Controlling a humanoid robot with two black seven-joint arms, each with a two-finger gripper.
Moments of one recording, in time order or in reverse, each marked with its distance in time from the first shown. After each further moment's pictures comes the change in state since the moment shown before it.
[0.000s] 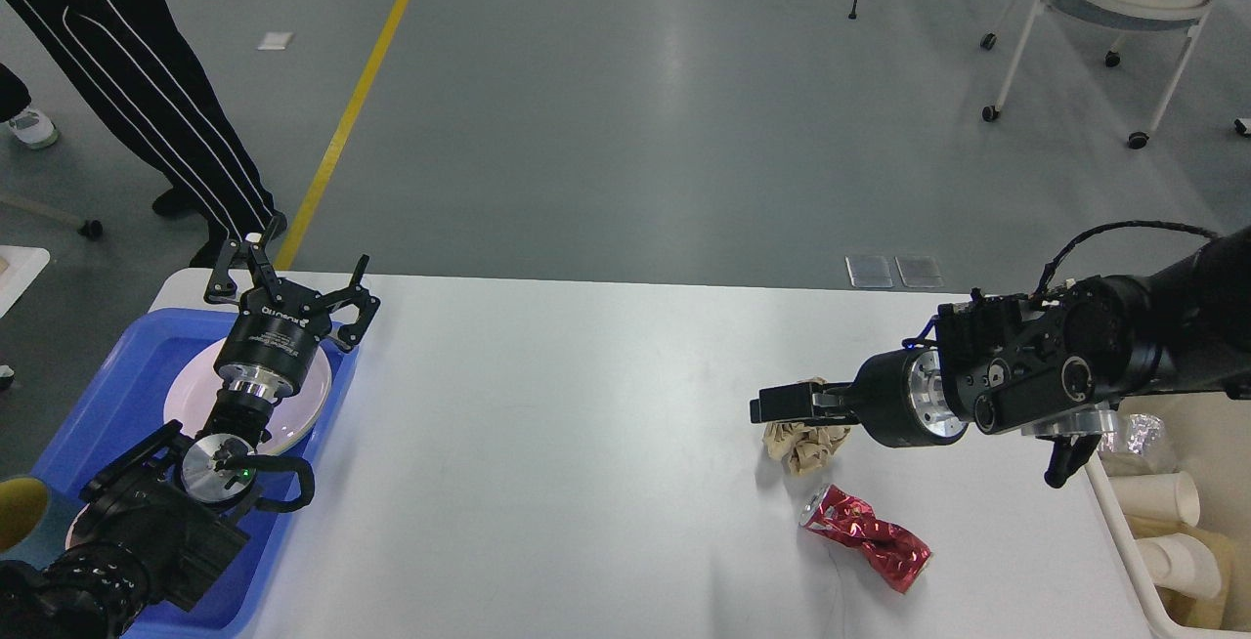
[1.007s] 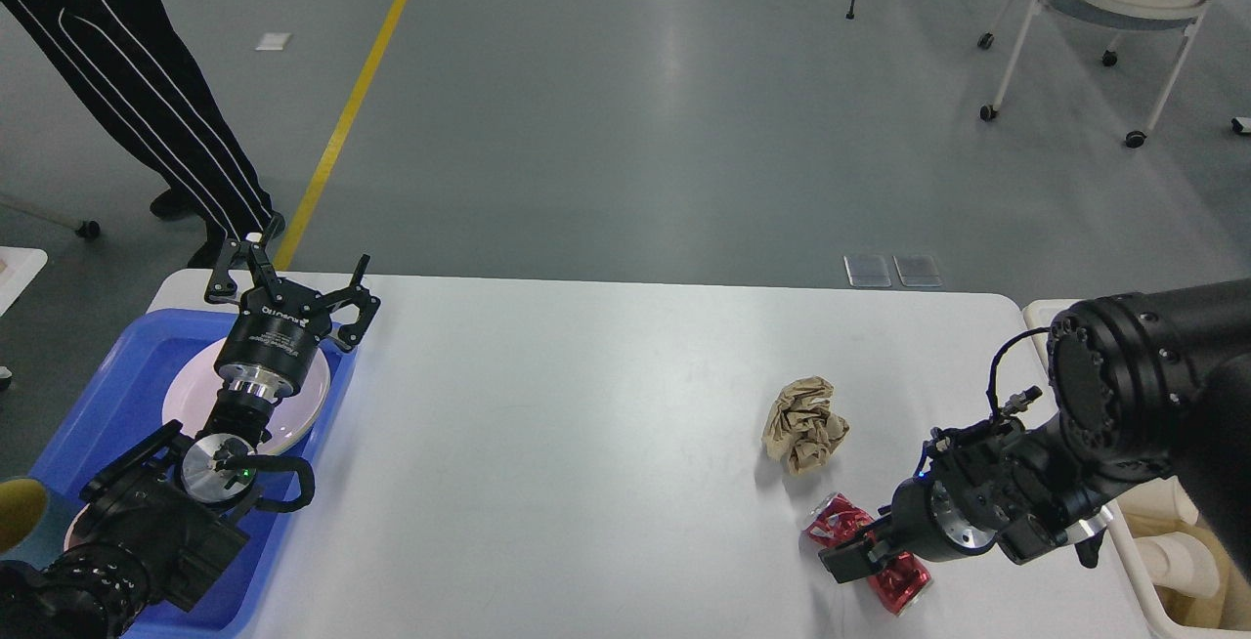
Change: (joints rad) left arm 0.000 0.000 0.000 0.000 0.000 0.000 0.001; right arm -0.399 0.165 -0.253 -0.344 -0.158 -0.052 0.007
